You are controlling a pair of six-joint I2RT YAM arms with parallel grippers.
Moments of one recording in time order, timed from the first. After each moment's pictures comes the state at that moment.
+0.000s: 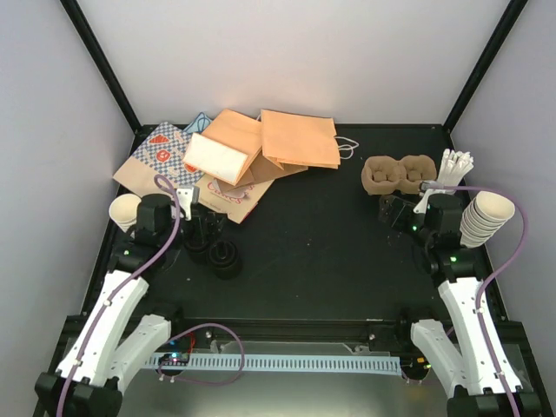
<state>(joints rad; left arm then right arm) -0.20 0.73 0.74 -0.60 0.30 -0.27 0.08 0.72 0.72 -0.53 -0.11 0.45</state>
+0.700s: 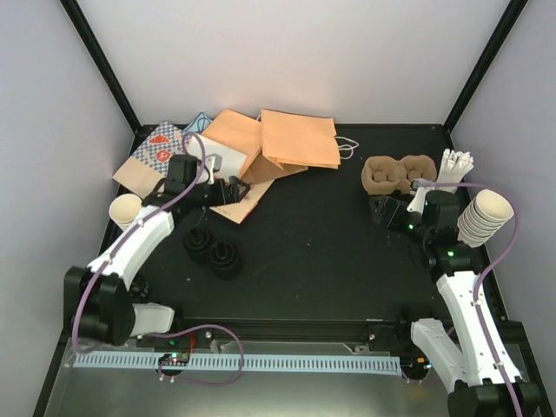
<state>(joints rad) -0.21 1.25 0.91 -0.38 0.46 -0.44 0.08 0.77 0.72 -0.51 -0.26 0.44</state>
